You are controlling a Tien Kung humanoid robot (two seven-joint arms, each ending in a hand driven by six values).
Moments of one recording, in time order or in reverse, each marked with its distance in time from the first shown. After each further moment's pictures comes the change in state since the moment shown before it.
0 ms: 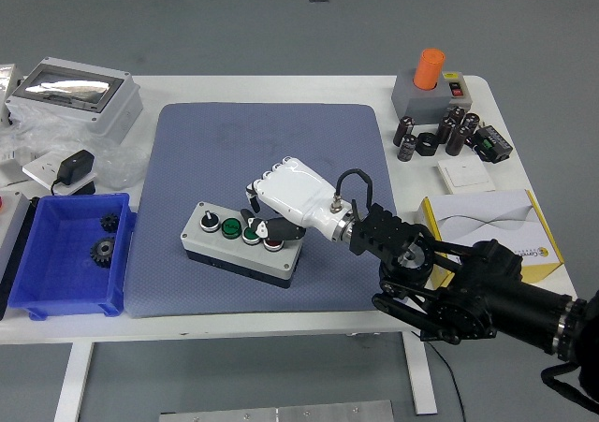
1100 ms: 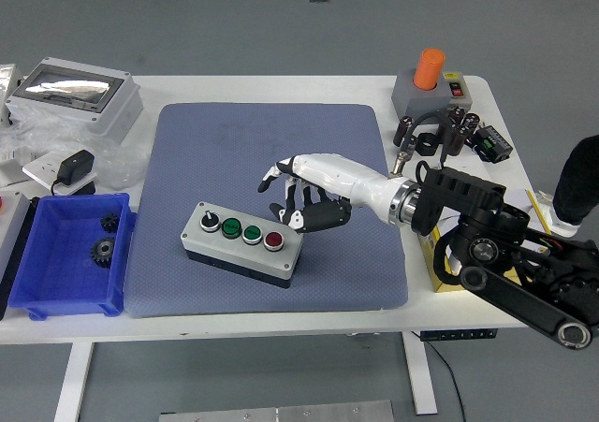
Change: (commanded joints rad) left arm 0.009 -0.004 -0.003 0.001 -0.007 0.003 -0.004; right arm -0.109 -0.307 0.327 0.641 0.605 0.589 -0.208
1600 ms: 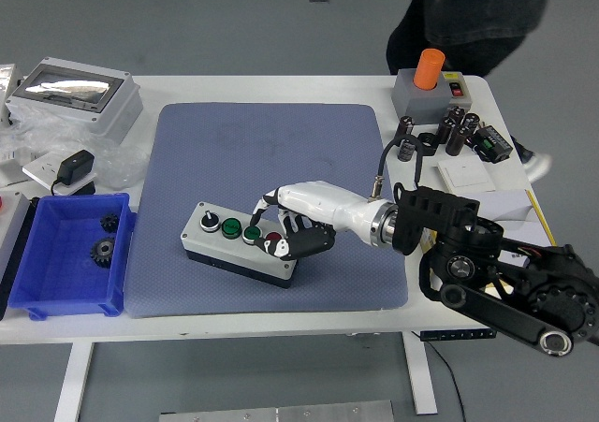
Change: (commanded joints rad) left arm -0.003 0.001 0.001 0.000 -0.002 0.000 -0.001; right arm 0.044 0.037 -0.139 -0.050 -0.053 -0.045 -0.035
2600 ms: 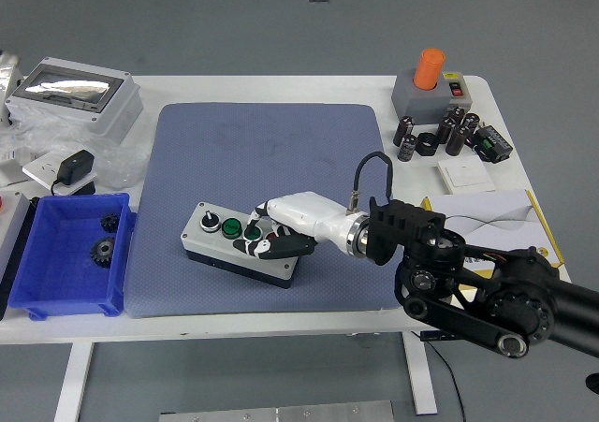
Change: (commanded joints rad) left arm -0.001 0.001 -0.002 0.003 0.001 -0.003 -0.011; right arm 0.034 0.094 -0.115 -0.143 -0.072 -0.070 -0.029
